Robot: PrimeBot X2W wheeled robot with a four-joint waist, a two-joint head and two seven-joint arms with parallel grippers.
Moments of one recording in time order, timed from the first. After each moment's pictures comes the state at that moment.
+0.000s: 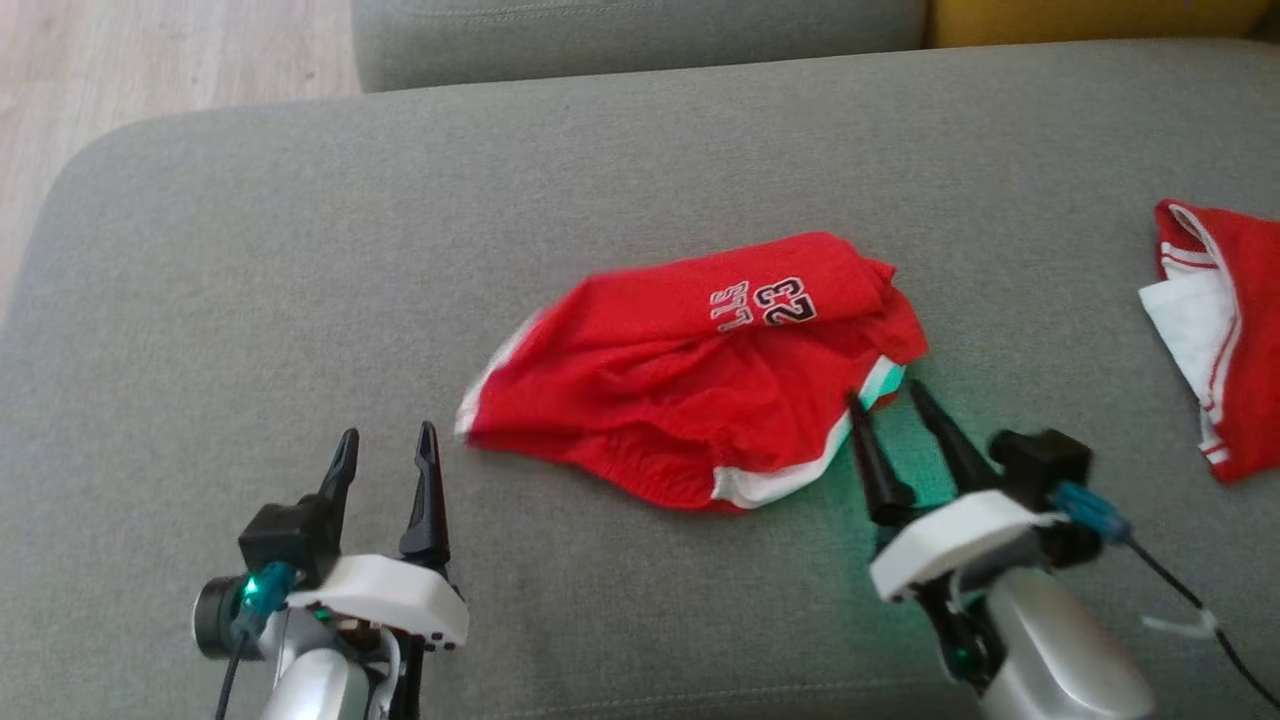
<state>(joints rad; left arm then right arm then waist) -0.06 0.05 -0.21 0.29 -0.23 0.10 -0.25 -0.29 -0.07 0.32 0.62 0.39 0.12 -0.25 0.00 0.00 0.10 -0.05</state>
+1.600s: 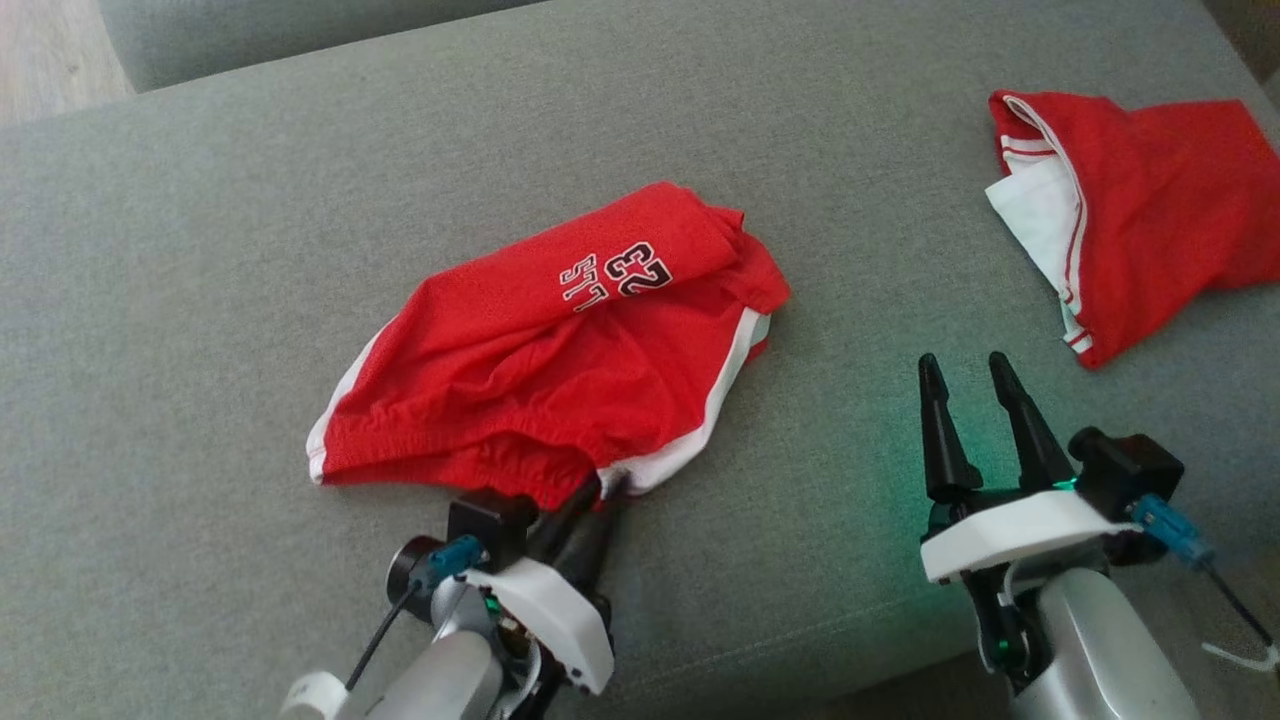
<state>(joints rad) -0.24 0.05 -0.63 0.53 -0.41 -0.09 -0.25 -0.19 -0.05 0.13 0.43 0.31 0.12 -0.25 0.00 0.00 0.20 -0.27</state>
